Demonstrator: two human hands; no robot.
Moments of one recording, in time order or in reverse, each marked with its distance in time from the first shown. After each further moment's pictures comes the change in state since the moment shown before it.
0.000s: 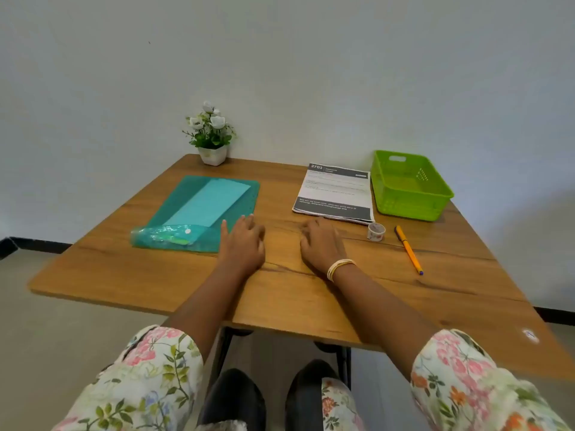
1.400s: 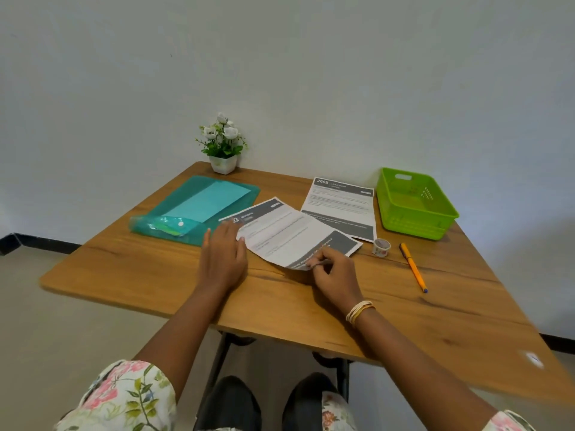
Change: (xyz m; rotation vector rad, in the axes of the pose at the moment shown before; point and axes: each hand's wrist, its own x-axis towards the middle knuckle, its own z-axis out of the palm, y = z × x) left_hand -0.024 -0.038 -0.009 -0.268 0.360 -0.069; right_hand -0.055 0.001 -0.013 0.620 0.140 -0.037
